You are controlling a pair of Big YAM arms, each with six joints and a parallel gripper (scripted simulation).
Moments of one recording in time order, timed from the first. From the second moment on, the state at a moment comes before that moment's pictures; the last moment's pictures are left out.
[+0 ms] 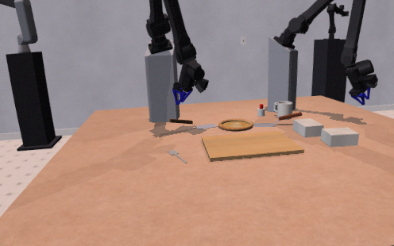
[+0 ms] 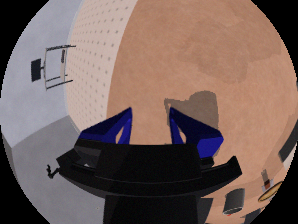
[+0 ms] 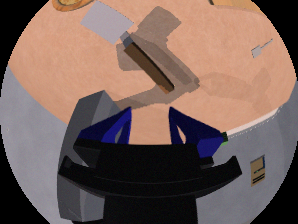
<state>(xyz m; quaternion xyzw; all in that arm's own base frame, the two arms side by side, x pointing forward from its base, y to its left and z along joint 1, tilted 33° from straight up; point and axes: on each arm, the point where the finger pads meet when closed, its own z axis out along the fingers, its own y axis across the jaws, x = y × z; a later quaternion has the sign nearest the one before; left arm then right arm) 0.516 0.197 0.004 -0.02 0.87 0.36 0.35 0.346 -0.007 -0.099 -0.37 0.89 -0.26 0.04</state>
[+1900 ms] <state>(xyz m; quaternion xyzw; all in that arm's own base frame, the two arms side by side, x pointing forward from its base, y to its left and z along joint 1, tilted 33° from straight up) 0.442 -0.107 -0.142 0.67 0.66 0.31 0.12 0.362 0.008 -0.137 -0.62 0.74 -0.25 0.08</state>
